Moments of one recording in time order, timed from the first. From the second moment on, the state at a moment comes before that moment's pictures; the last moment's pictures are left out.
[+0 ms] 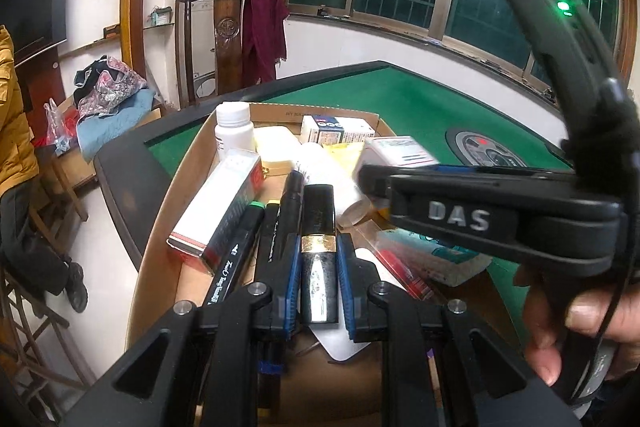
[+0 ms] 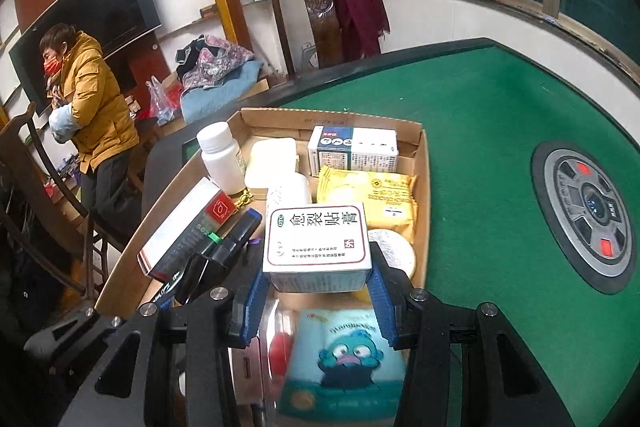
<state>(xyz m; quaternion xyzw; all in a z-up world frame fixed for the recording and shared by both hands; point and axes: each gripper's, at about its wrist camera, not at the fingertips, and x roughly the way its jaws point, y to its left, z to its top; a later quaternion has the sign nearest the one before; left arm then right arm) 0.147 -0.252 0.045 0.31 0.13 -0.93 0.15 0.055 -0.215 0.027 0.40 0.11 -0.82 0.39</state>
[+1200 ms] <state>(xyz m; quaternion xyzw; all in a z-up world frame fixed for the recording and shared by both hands) 0.168 -0.228 0.097 0.25 0.02 -0.93 0.26 0.121 -0.089 0.102 0.20 0.08 -0.94 0.27</state>
